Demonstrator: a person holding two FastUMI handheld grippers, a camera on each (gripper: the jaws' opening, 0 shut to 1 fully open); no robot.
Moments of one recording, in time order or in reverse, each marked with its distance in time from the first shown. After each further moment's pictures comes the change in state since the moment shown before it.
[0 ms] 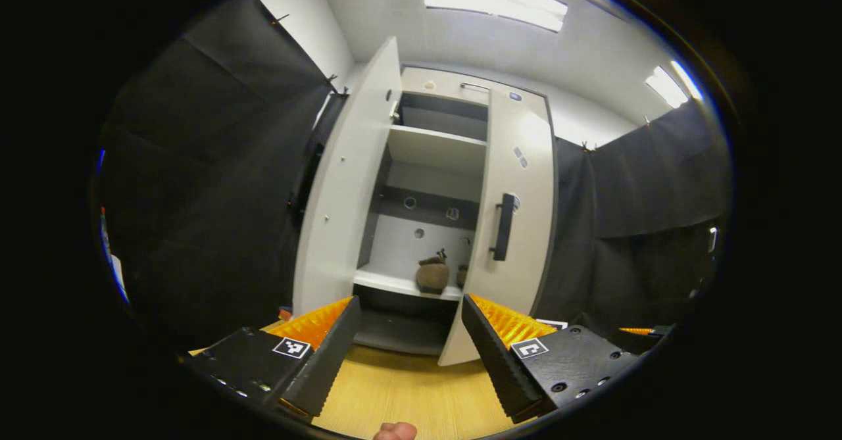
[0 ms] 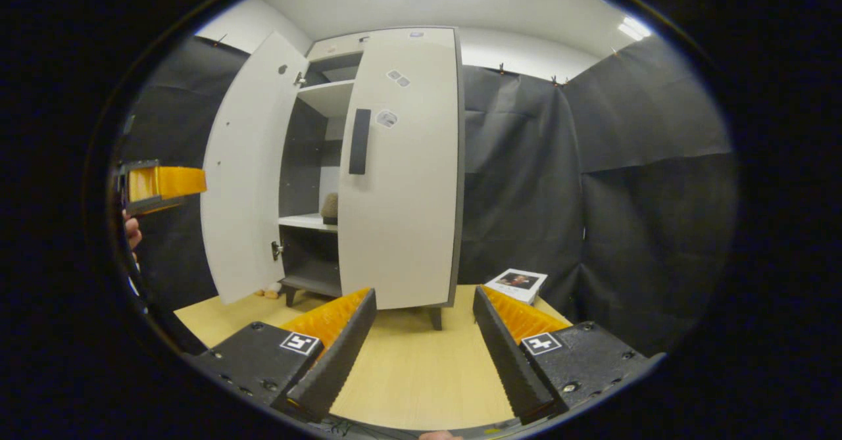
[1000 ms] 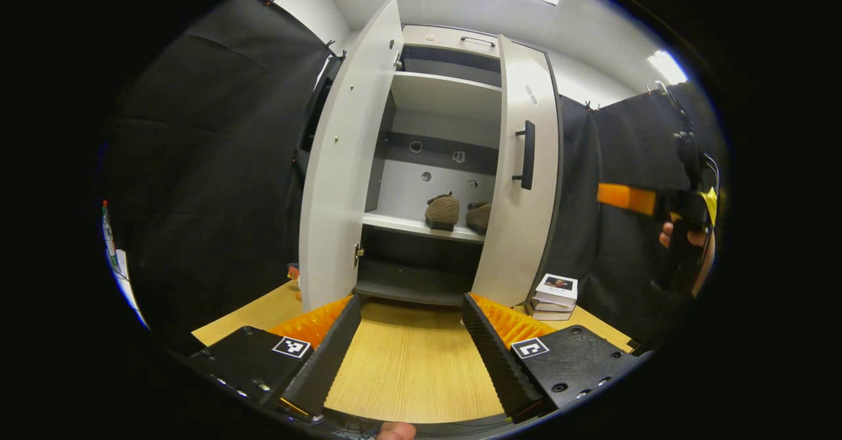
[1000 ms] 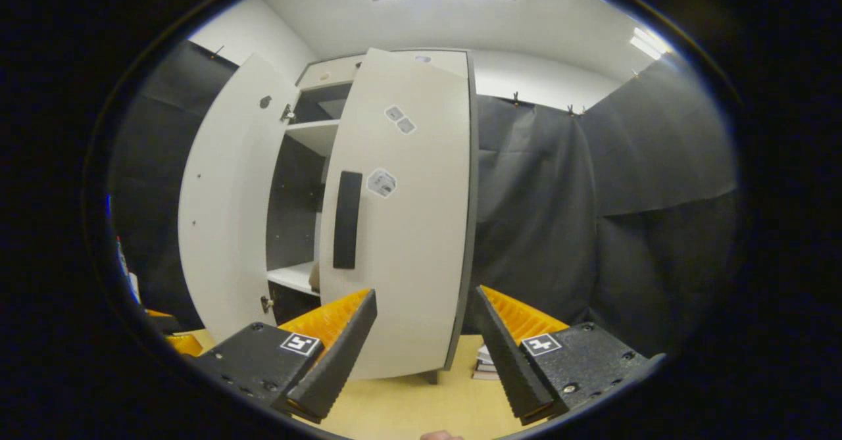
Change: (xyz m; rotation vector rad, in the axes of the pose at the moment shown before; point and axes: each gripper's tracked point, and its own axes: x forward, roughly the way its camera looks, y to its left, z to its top) left arm -0.029 -0.018 -0.114 0.074 0.223 -0.065; right arm 0.062 -0.017 0.098 -0.012 -0.082 0.012
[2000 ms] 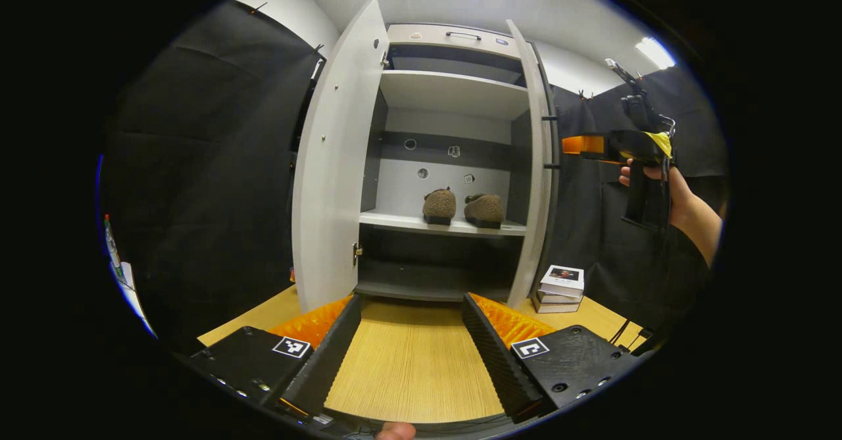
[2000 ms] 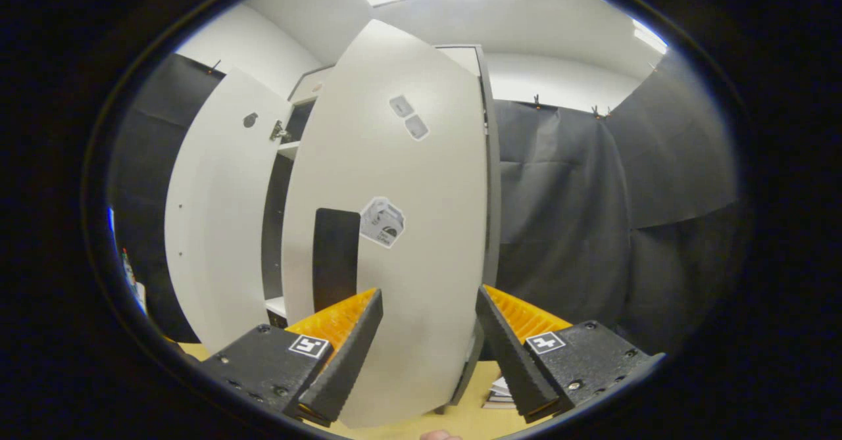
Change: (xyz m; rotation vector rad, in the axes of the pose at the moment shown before) left arm 0.000 -0.001 -0.012 0.051 0.002 0.032; right arm 0.127 0.022 0.090 0.020 -0.091 0.164
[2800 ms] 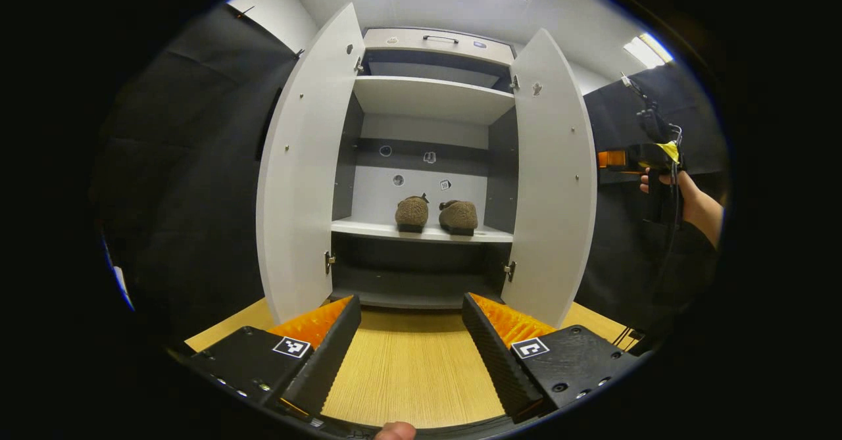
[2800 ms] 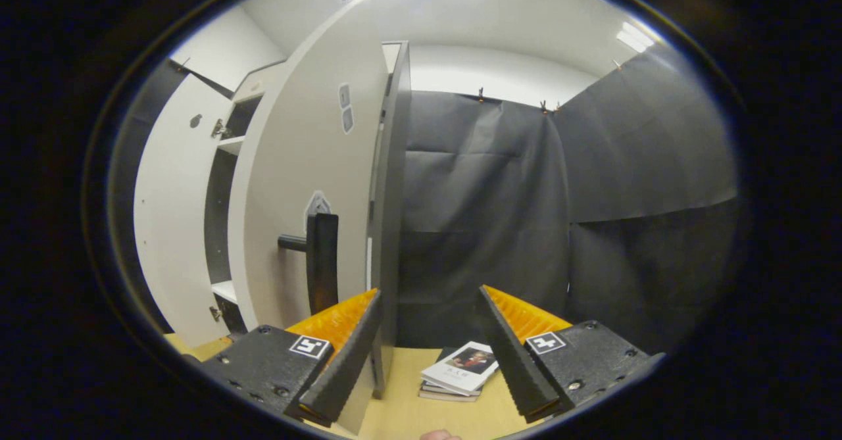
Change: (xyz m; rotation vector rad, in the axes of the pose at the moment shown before) left arm 0.012 -0.047 0.010 0.005 -0.034 -0.103; right arm -0.063 -0.137 0.006 -0.006 0.072 -0.187
